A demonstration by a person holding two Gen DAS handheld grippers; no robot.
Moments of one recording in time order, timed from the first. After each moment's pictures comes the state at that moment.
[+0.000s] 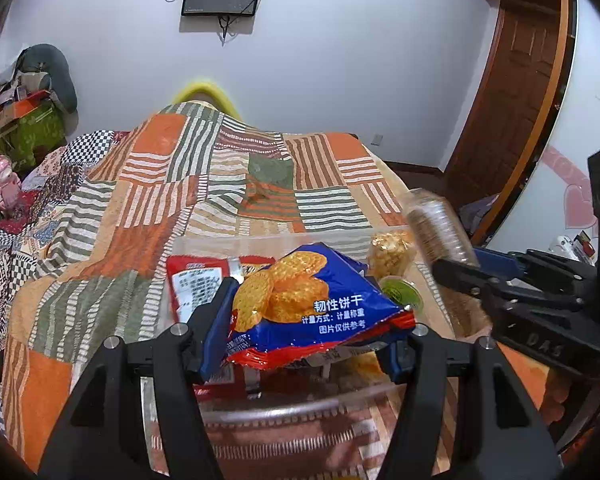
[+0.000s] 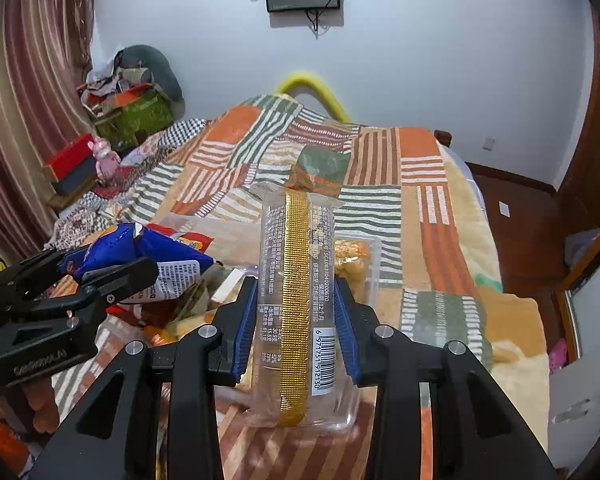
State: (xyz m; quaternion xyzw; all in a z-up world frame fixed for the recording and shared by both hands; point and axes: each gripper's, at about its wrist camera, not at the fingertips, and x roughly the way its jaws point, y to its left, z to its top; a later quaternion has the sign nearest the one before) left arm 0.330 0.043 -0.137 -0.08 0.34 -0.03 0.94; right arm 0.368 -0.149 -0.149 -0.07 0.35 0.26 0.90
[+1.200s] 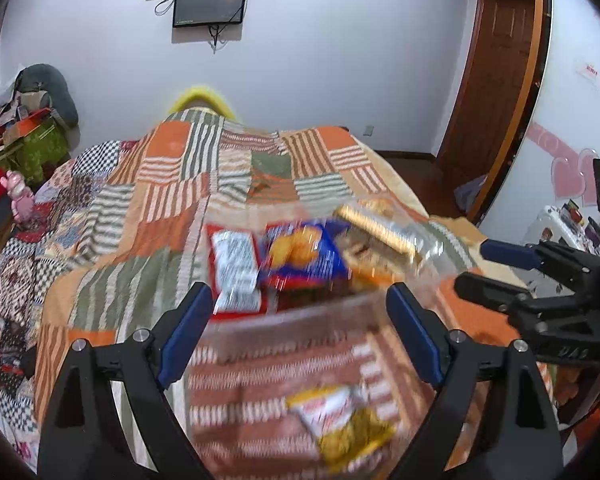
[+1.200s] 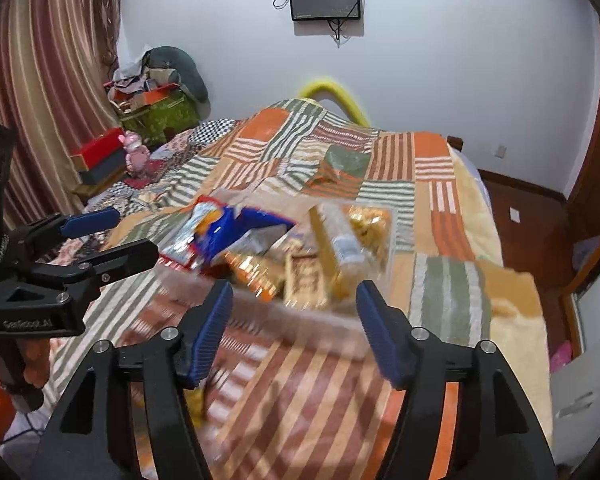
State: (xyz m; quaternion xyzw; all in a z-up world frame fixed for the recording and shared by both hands) left arm 0.239 0.050 -0.111 -0.05 0.35 -0.04 0.94; right arm 0.295 -0.170 -0.136 -0.06 0.34 0.30 0.89
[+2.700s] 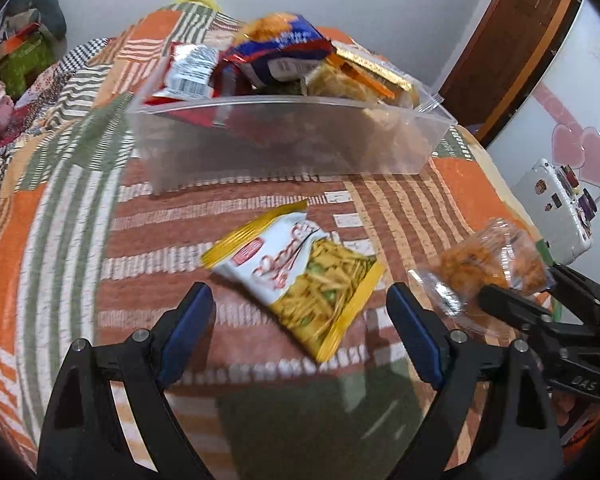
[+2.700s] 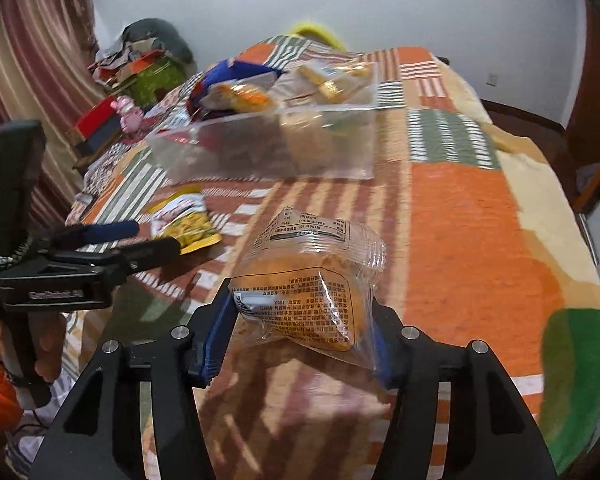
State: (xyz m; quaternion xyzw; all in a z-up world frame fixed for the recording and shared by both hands) left arm 0.211 0.013 -0.214 -0.10 0.48 -0.06 0.87; right arm 0.236 -0.210 -0.218 -0.02 0.43 0.27 0.86
